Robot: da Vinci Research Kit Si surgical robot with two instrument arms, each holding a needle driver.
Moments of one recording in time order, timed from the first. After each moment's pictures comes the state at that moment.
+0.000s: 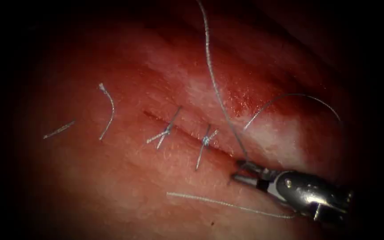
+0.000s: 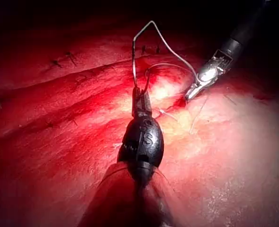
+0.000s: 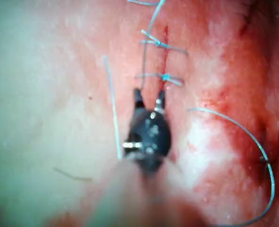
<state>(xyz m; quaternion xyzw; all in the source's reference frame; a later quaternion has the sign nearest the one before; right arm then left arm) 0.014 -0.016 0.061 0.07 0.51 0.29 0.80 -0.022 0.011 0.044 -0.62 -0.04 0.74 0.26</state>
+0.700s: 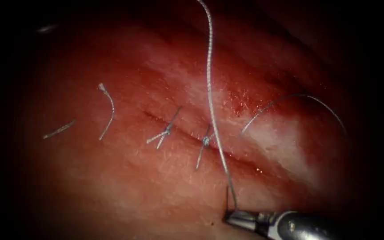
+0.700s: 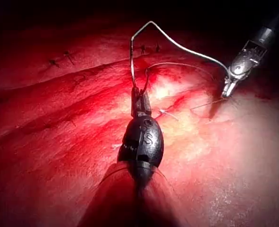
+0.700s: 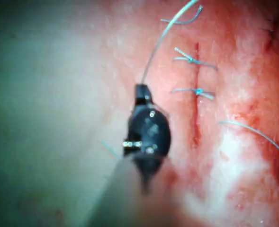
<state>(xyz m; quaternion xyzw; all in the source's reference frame) 0.016 -0.020 0.050 0.11 0.56 0.27 0.78 -0.023 0.011 0.046 -0.62 -0.03 0.74 0.25</state>
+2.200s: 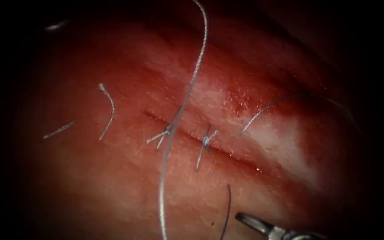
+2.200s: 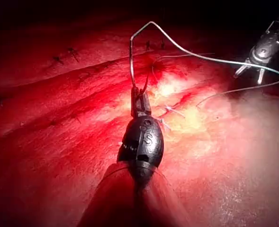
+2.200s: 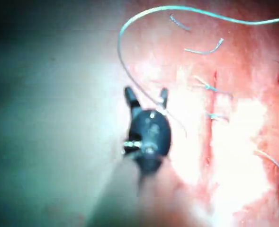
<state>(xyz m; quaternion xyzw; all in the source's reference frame) 0.016 -0.019 0.047 0.06 0.56 0.24 0.79 -0.023 0.011 0.048 -0.62 -0.03 0.75 0.25</state>
